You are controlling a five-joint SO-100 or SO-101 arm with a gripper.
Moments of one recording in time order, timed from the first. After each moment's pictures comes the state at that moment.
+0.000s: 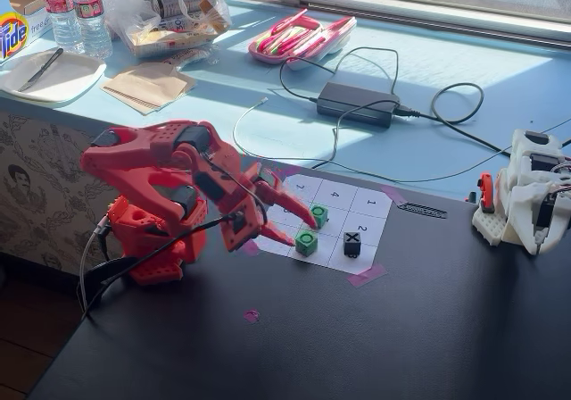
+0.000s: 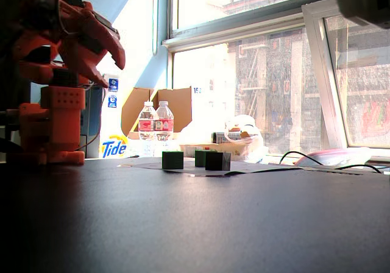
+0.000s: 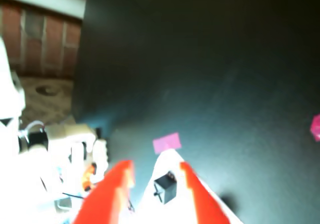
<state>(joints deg) 8.8 178.4 152.0 48.4 -15.1</state>
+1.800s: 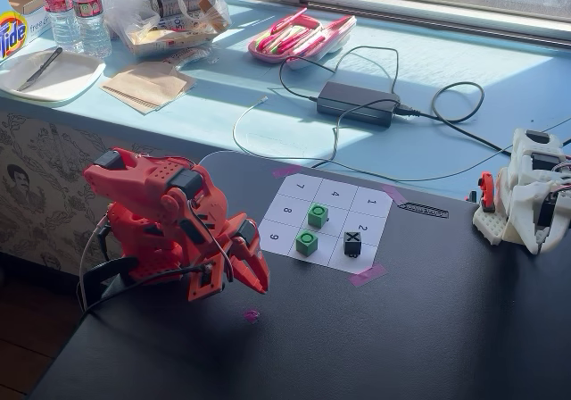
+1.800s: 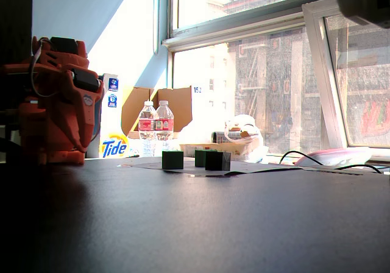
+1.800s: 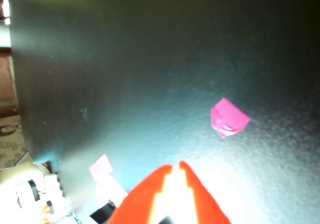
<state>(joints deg) 13.3 188.8 175.3 49.0 -11.0</state>
